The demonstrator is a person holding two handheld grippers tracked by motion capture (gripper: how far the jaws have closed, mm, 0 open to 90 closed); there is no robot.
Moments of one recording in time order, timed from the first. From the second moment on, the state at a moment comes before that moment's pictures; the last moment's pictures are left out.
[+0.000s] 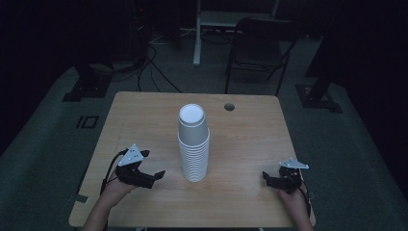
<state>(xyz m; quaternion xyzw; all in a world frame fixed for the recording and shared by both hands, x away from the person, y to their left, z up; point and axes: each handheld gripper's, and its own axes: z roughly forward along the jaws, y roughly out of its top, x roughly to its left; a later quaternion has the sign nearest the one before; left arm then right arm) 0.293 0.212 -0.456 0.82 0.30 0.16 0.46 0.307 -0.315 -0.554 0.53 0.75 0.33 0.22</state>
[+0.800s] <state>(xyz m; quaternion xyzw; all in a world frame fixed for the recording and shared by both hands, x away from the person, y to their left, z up) 0.302 0.170 -0.397 0.81 0.22 0.16 0.52 0.307 -0.315 -0.554 0.53 0.75 0.33 0.22</state>
